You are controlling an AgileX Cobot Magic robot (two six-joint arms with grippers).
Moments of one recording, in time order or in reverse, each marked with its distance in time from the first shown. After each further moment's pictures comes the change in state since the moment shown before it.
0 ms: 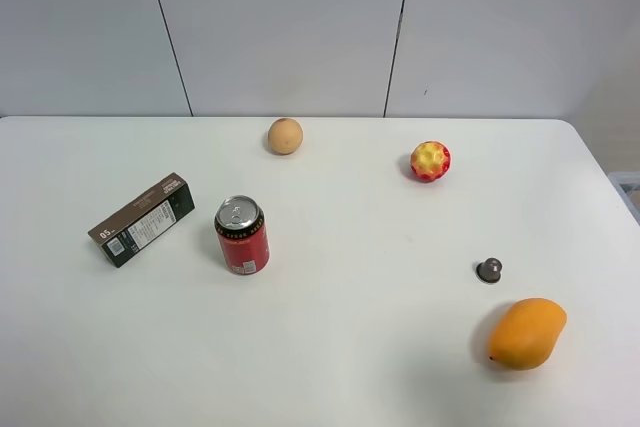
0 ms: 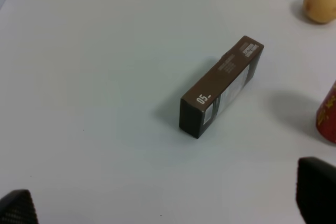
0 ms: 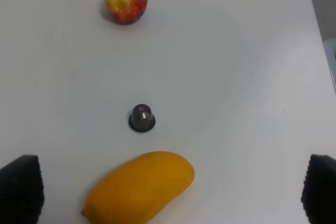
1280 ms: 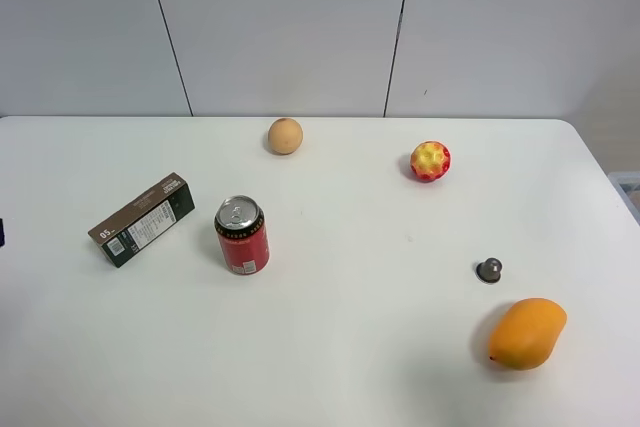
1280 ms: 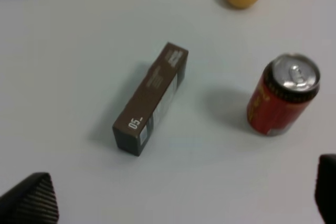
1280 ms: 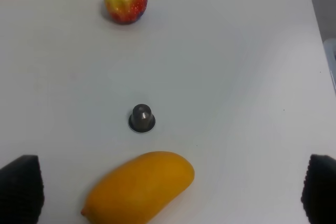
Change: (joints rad) left arm 0.000 0.500 -0.179 -0.293 -0.094 0.343; right arm 0.000 0.000 0.000 0.000 0.000 0.000
